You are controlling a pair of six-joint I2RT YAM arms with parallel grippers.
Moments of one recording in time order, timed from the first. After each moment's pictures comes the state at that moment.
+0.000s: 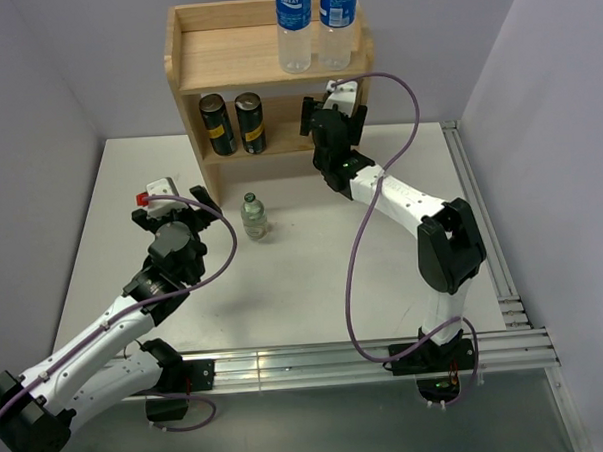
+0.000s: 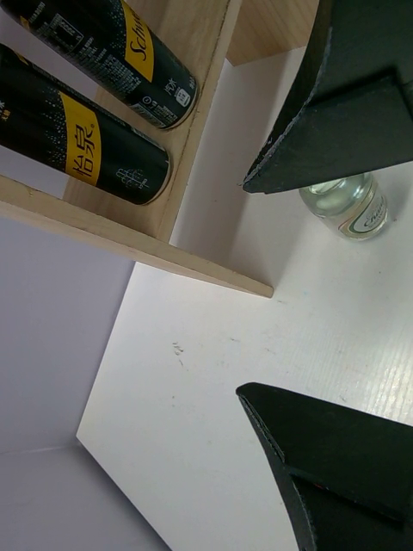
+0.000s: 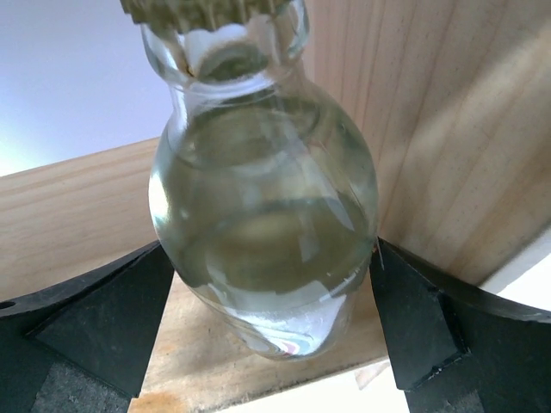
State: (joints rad) left arm -0.70 0.85 0.66 0.20 -0.93 -0.25; right arm 0.56 1.83 1.51 0.21 0.77 0.18
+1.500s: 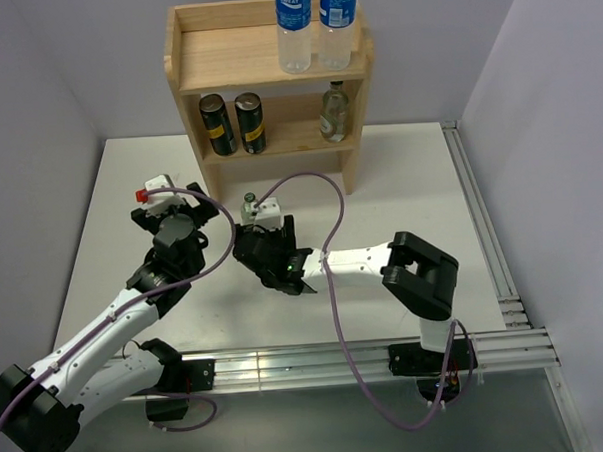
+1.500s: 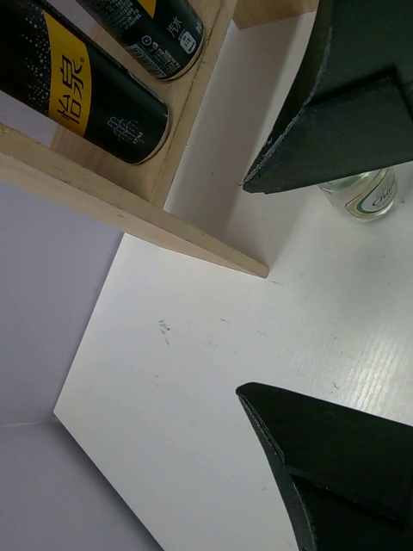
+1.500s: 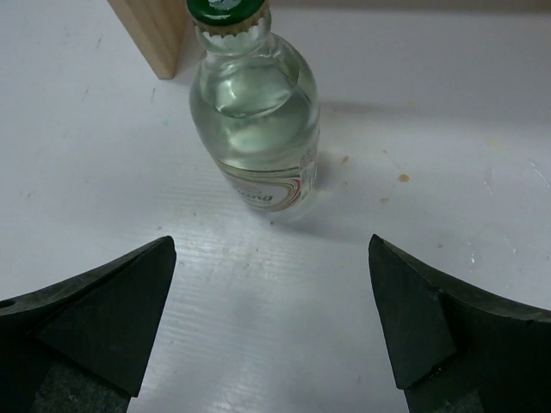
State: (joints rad) left arm -0.62 0.91 0.66 0.17 -0.91 -0.31; right arm 1.15 1.83 1.16 0.06 0.87 0.58
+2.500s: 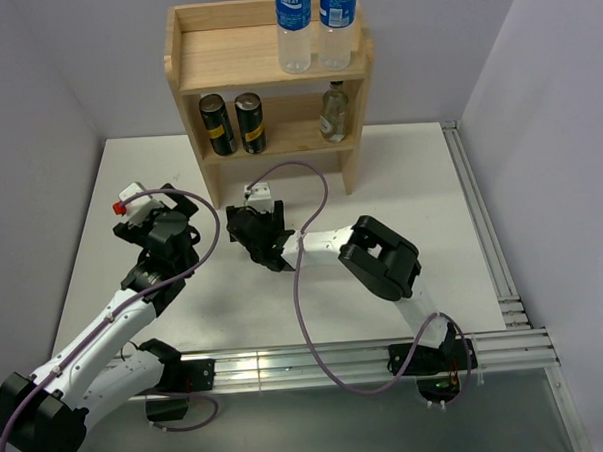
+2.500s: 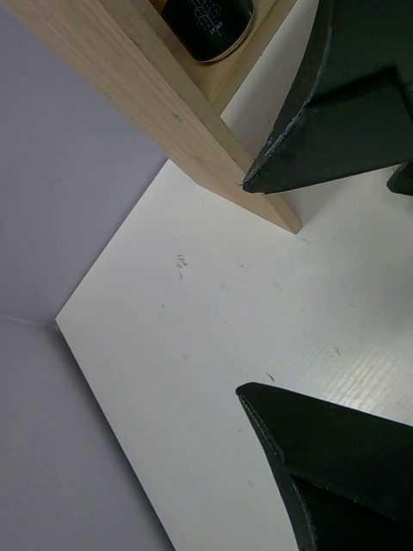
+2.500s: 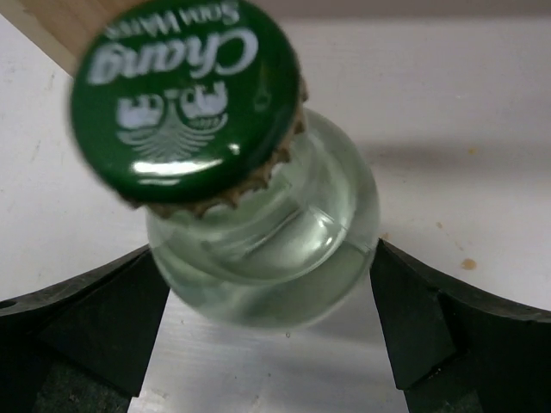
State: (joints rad) left arm -0.53 0.90 0.65 0.10 -1.07 -0.48; right arm 1.01 2.12 1.38 0.18 0.76 0.54
